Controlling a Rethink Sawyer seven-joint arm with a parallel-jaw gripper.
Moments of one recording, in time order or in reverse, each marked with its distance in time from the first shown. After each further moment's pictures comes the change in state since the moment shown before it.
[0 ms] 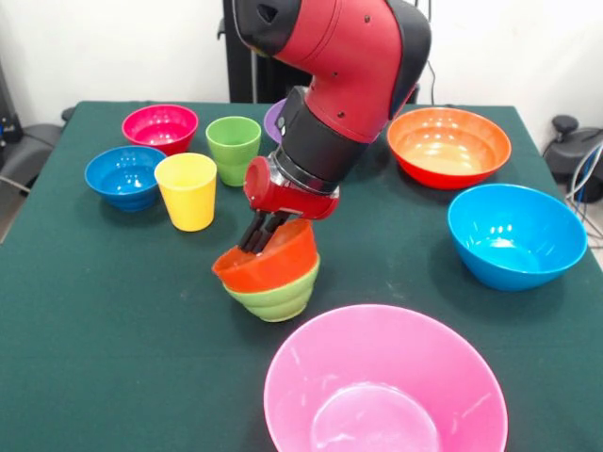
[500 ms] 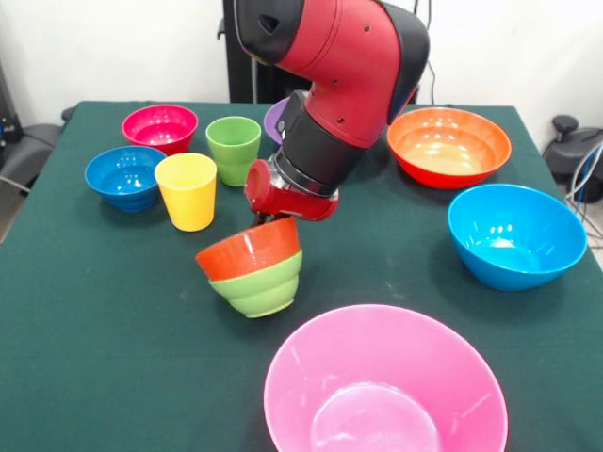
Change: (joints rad) arm 0.007 0.013 -0.005 0.000 0.000 0.002 0.000
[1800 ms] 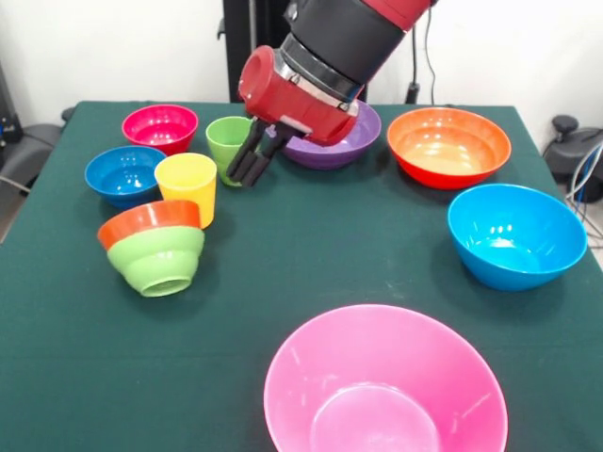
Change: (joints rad) arm 0.013 -0.243 0.005 -0.037 -0.037 0.179 0.000
